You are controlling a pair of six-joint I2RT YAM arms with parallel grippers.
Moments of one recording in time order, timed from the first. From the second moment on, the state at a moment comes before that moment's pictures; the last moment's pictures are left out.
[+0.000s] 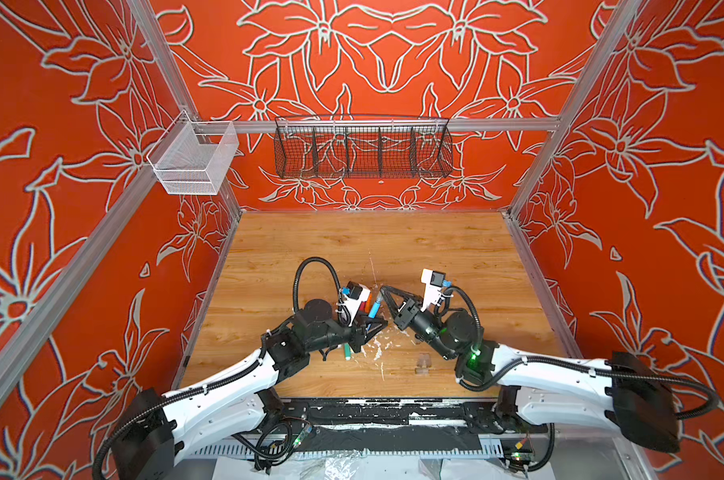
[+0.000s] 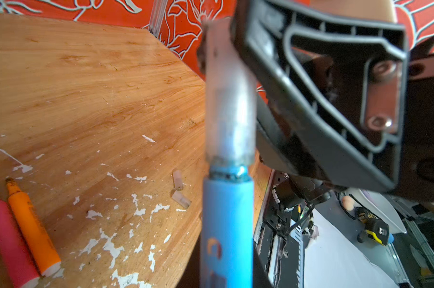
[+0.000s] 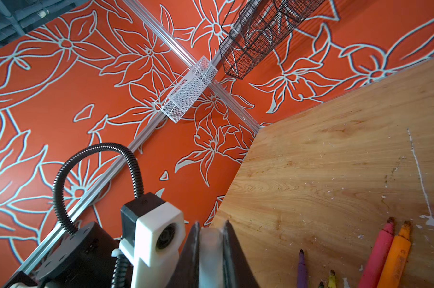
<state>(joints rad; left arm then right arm) -0.76 0.92 0.47 0.20 0.39 -0.44 1.08 1.12 0.48 0.79 0.25 0.82</state>
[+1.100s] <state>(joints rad) -0.74 0.83 0.40 0.28 0.40 -0.43 1.09 1.17 0.40 0.94 0.10 0.79</state>
